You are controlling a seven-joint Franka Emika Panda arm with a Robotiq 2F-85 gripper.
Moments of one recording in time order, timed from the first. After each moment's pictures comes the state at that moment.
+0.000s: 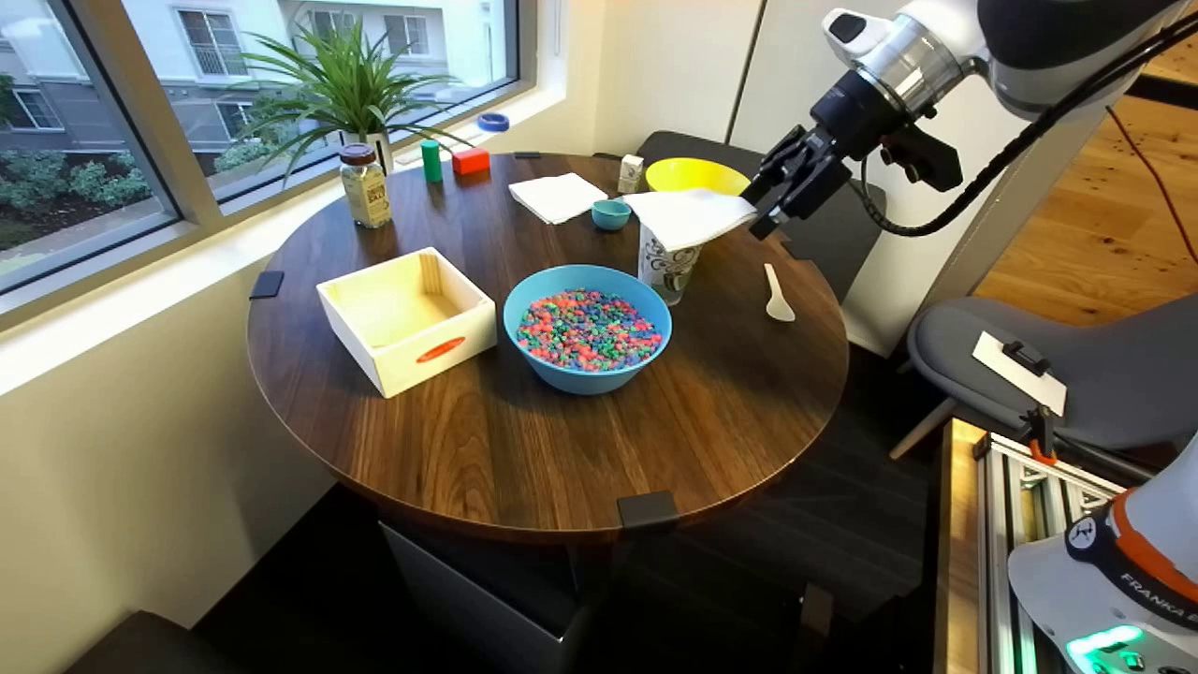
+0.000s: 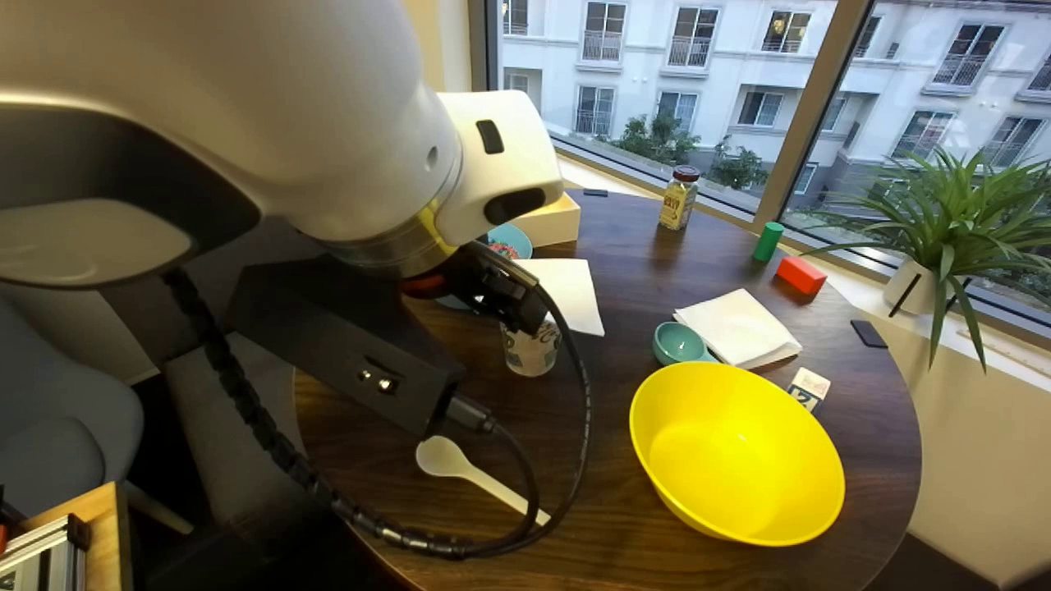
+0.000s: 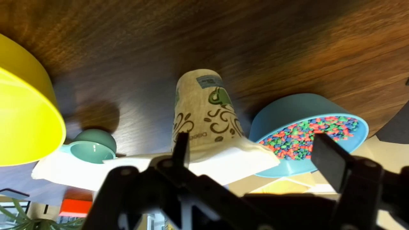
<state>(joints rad) 0.16 -0.41 -0.29 -2.51 0.46 2.51 -0.88</state>
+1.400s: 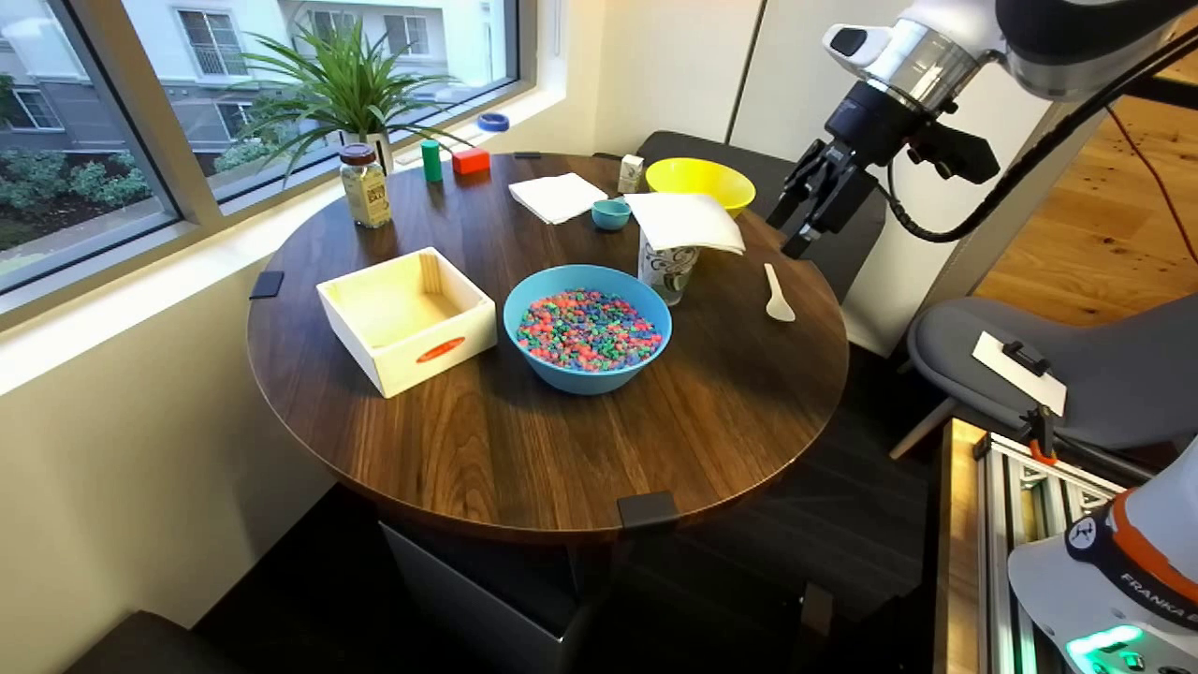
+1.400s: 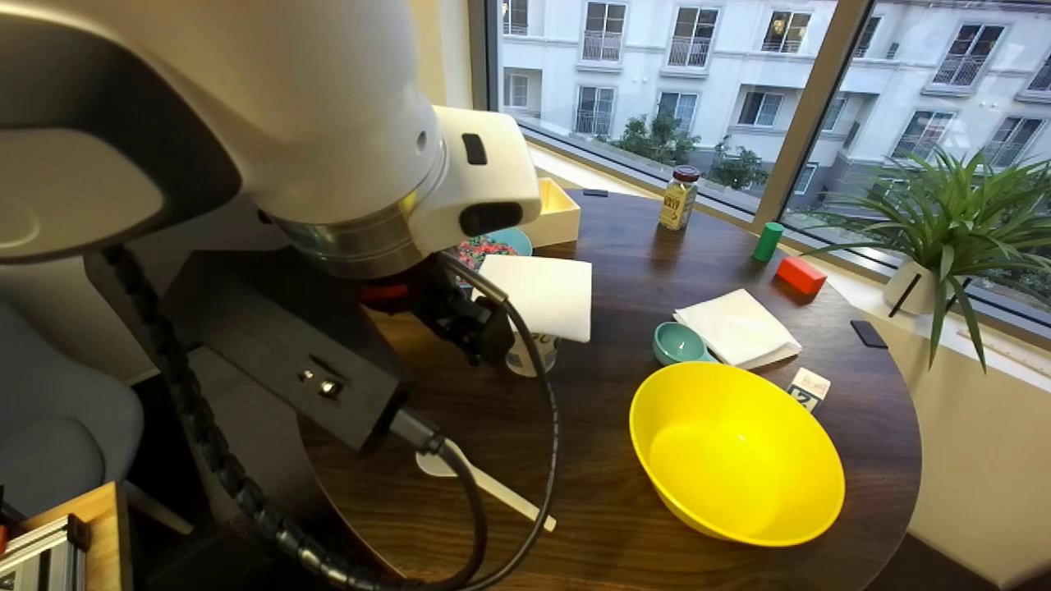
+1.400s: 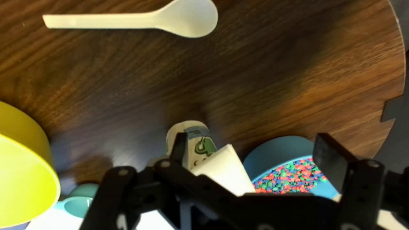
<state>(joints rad) 0.06 -0.43 -0.21 -2.49 0.32 2.30 -0.73</state>
